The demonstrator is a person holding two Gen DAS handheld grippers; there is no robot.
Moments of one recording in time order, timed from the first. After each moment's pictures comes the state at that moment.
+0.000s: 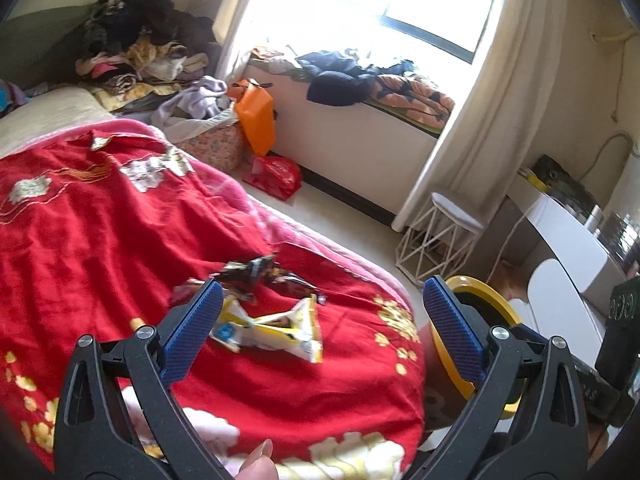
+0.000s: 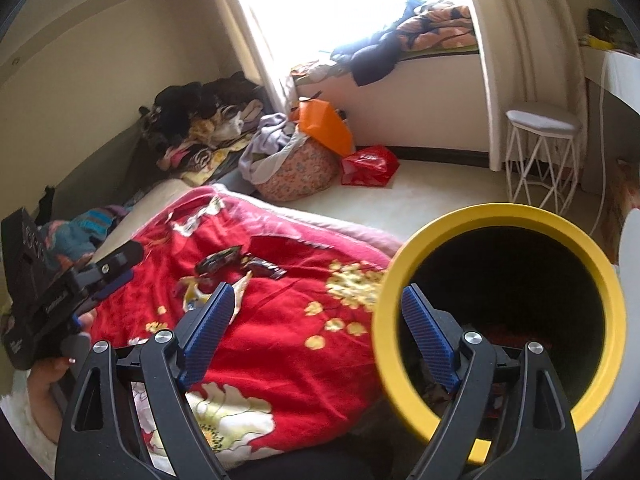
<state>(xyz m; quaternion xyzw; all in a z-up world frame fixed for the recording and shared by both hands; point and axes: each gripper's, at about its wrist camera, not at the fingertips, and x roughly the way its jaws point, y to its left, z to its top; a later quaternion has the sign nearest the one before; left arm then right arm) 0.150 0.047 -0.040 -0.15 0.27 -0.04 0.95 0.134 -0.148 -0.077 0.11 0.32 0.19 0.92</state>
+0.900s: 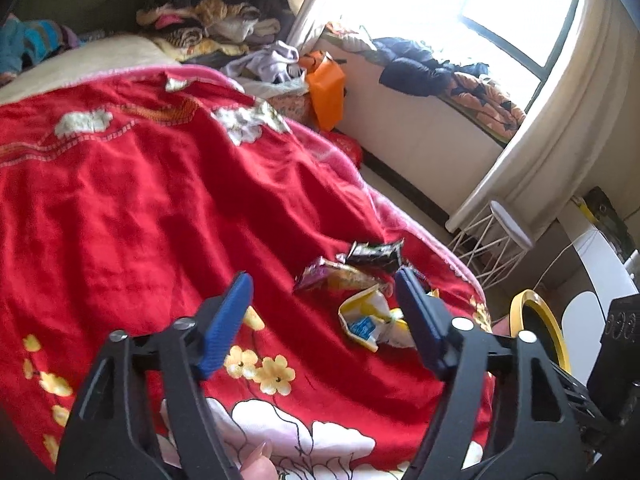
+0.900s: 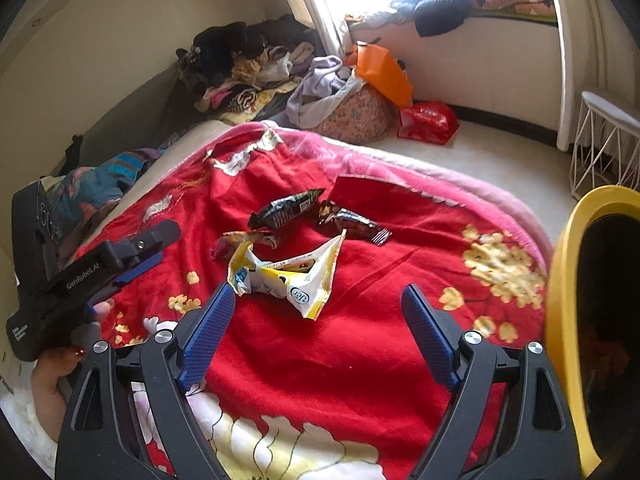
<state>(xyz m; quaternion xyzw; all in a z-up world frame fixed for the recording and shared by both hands) 0.162 0.134 -0.089 -0.21 0.33 0.04 0.92 0.182 -0.040 -0.122 0.08 0.39 0.27 0.88</state>
